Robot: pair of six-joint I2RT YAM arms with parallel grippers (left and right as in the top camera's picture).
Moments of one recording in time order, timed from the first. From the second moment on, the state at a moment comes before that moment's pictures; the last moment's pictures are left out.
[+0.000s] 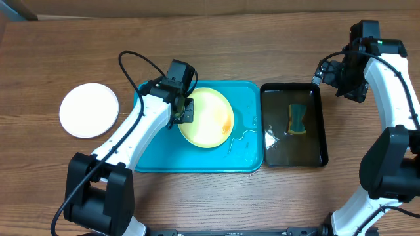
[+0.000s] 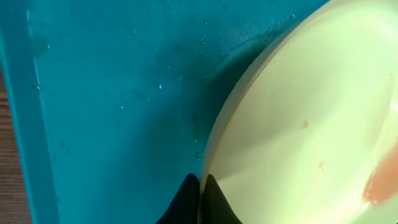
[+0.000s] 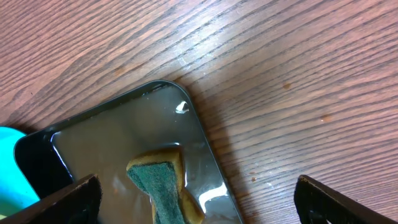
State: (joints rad) left arm -0.34 1.74 1.26 -0.85 -0.15 -0.31; right arm -0.12 1.92 1.65 -1.12 -0.07 0.30
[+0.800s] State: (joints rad) left arm -0.45 1.74 1.49 -0.79 -0.08 -0.34; right arm -0.12 1.92 1.65 -1.10 -0.07 0.31
